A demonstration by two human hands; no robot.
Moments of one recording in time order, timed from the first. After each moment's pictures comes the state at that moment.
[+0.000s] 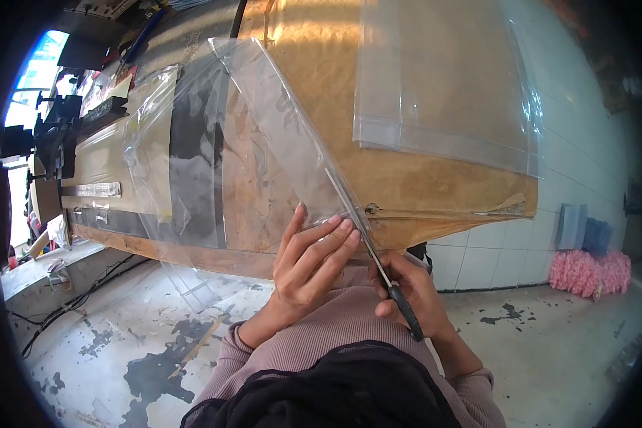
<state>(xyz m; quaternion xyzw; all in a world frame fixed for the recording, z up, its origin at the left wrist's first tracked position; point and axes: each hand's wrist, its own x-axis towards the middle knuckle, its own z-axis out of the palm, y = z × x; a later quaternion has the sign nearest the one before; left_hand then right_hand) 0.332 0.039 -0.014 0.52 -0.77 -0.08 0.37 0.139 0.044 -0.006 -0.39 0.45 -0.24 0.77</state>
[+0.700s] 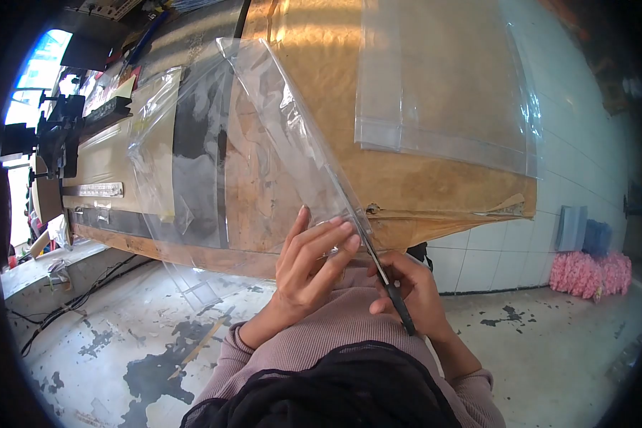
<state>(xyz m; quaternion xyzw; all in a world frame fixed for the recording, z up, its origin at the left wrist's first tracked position) 0.335 0.042 -0.017 0.51 -0.77 -0.09 0.37 0.142 0.046 -0.007 -0.38 0.48 -0.24 0.76</state>
